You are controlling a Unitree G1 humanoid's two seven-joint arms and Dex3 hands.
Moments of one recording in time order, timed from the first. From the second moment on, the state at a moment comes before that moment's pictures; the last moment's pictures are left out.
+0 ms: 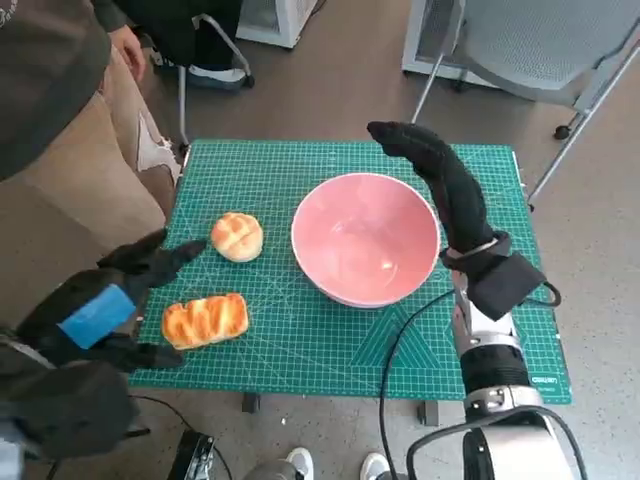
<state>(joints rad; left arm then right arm) 0.04 0.86 0.17 -0.68 0.32 0.42 -0.65 -0.83 -0.11 -0.08 0.94 0.10 -0.88 0.39</state>
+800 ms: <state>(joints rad) -0.11 0.84 -0.10 -0.60 0.52 0.60 -0.69 -0.83 -0.12 -0.09 0.94 0.13 -0.87 0.43</state>
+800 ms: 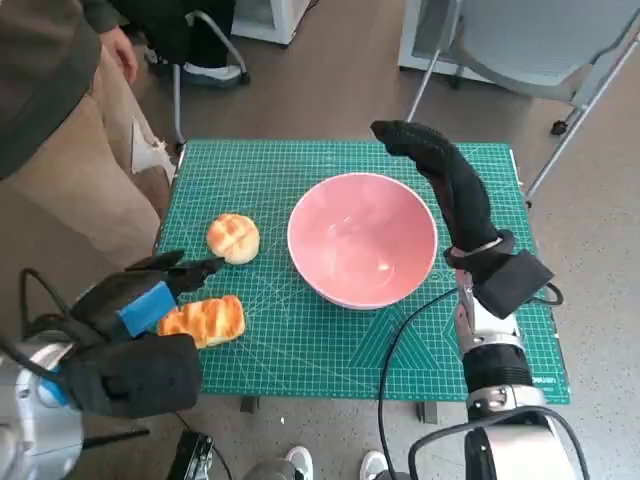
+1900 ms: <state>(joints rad) -0.19 0.77 -0.21 -0.43 0.63 0.61 -0.68 -0.82 -0.14 -0.10 0.94 0.14 -0.87 0.43</state>
